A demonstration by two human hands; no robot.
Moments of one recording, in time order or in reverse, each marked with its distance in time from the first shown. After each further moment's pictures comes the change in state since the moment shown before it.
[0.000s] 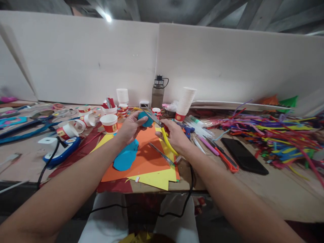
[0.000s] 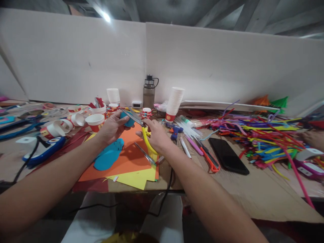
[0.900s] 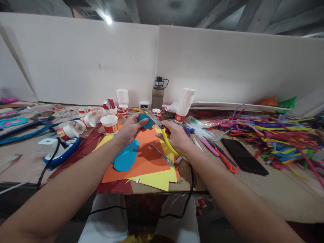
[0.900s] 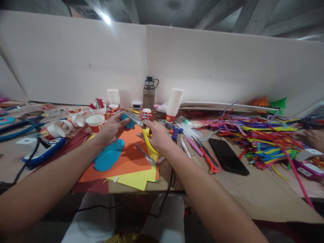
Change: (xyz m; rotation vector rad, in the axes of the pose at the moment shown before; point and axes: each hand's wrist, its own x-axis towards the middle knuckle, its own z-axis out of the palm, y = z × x) left_hand 0.001 -0.001 -0.004 0.029 -0.020 -0.005; right_hand 0.000 -0.007 -0.008 -0.043 -0.007 -0.019
